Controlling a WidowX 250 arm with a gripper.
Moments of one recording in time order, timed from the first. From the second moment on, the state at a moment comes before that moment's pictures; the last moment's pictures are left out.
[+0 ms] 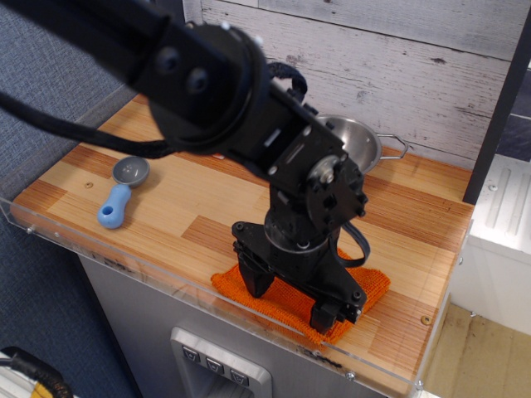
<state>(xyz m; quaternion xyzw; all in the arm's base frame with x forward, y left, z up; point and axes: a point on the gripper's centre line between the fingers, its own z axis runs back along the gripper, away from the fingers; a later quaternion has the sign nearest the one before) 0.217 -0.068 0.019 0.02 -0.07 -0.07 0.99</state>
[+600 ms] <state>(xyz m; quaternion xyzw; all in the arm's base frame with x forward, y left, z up) 0.241 -0.065 0.008 -0.02 -0.04 -0.01 1.00</state>
